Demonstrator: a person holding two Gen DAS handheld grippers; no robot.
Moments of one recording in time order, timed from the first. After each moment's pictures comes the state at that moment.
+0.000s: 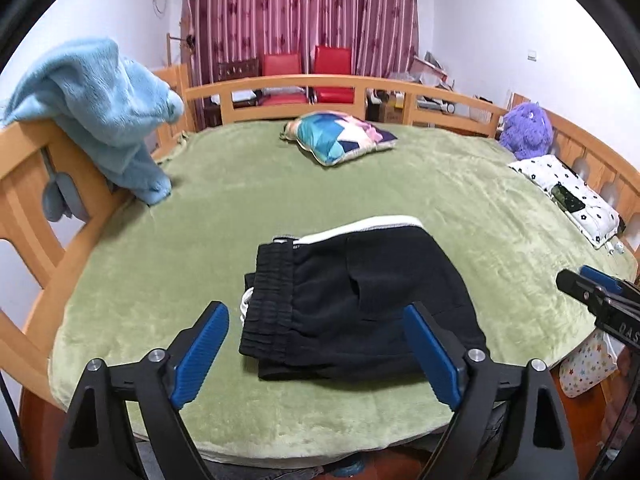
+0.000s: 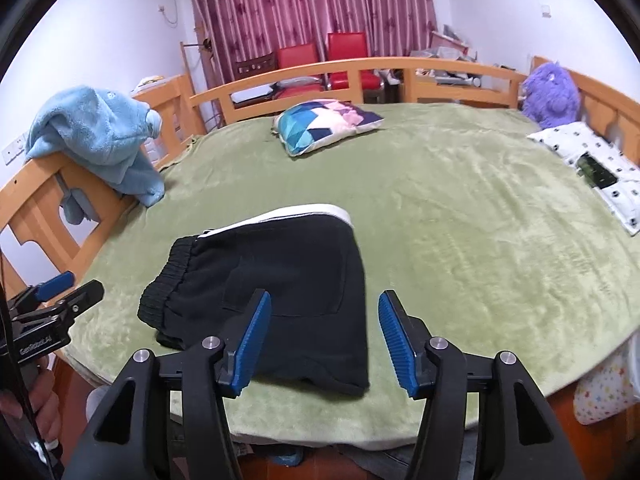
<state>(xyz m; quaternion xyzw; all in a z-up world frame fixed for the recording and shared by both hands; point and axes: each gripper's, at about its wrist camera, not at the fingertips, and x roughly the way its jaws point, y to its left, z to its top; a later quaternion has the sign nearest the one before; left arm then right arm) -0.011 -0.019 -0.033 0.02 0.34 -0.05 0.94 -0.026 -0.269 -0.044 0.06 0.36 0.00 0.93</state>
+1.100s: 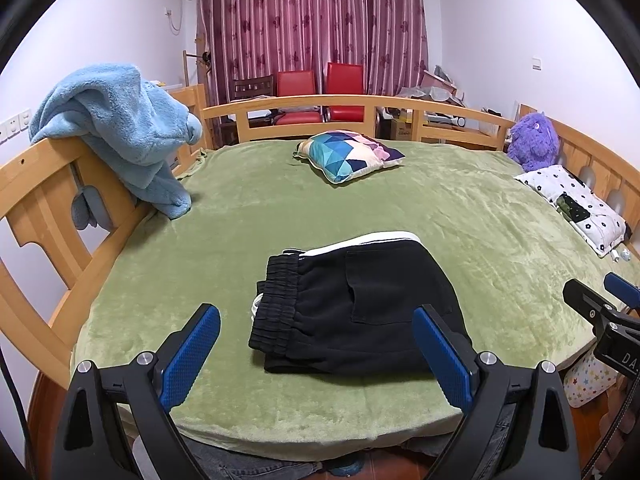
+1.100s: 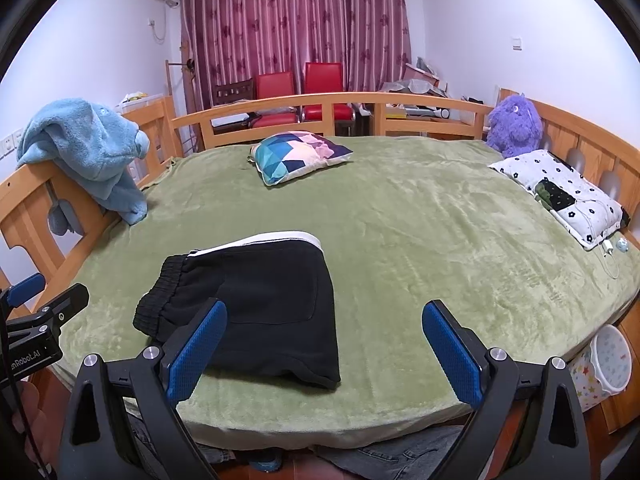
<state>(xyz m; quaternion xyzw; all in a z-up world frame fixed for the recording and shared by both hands) -0.052 -0.035 -0.005 0.02 0.31 -0.02 0.95 -0.073 -0.267 -0.009 0.04 0.31 -0.04 0.95</state>
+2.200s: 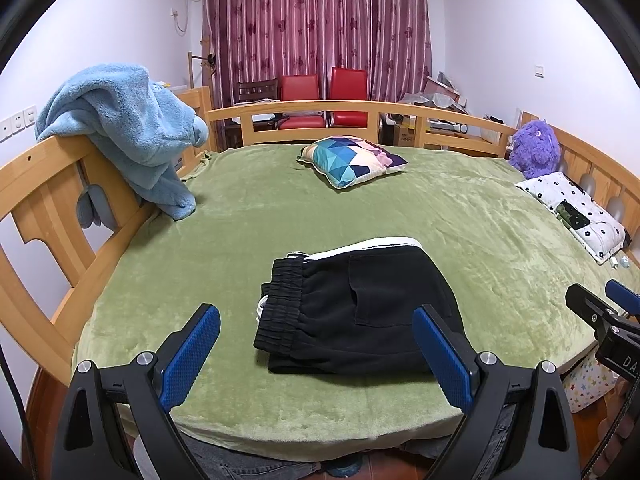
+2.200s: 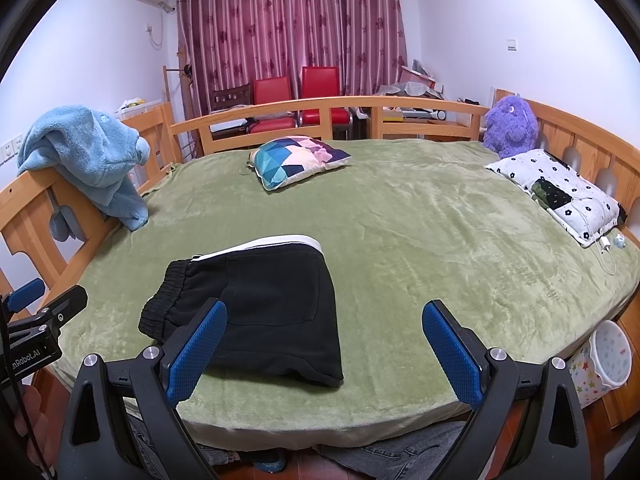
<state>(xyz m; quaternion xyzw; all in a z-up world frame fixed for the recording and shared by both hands) -0.058 -0.033 0.004 0.02 0.31 -0.02 0.95 -0.083 -0.258 0.000 0.05 0.31 -0.05 0.95</state>
